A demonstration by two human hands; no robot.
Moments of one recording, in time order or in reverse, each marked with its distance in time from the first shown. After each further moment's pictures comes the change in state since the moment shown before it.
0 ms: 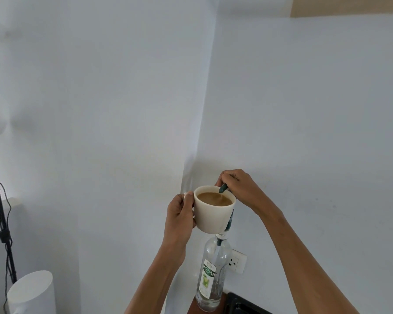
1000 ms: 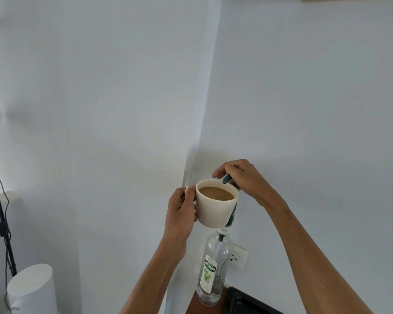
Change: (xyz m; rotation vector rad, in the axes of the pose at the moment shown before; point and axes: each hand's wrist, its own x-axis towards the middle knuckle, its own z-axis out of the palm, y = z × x) left_hand 0.007 -0.003 -0.003 -0.002 -0.016 0.016; right_hand 0.009 -0.004 -0.004 0.045 -0.020 0.006
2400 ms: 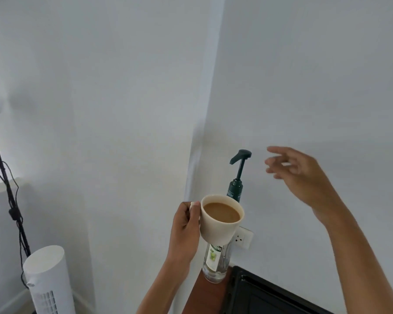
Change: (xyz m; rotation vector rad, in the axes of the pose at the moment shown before) left_hand -0.044 -0.051 -0.024 0.079 -0.019 -0.019; right_hand -0.089 0.011 -0.049 0.049 0.282 -0.005
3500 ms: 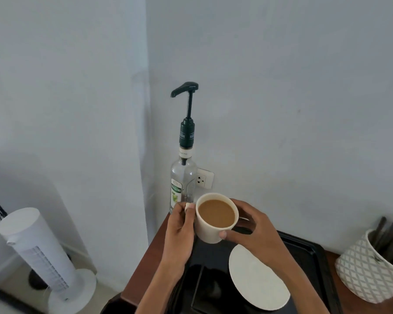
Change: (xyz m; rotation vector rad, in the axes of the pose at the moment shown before) left_hand -0.101 -0.097 0.059 0.010 -0.103 -0.153; right_hand -0.191 0.141 0.016 0.147 -0.264 0.228
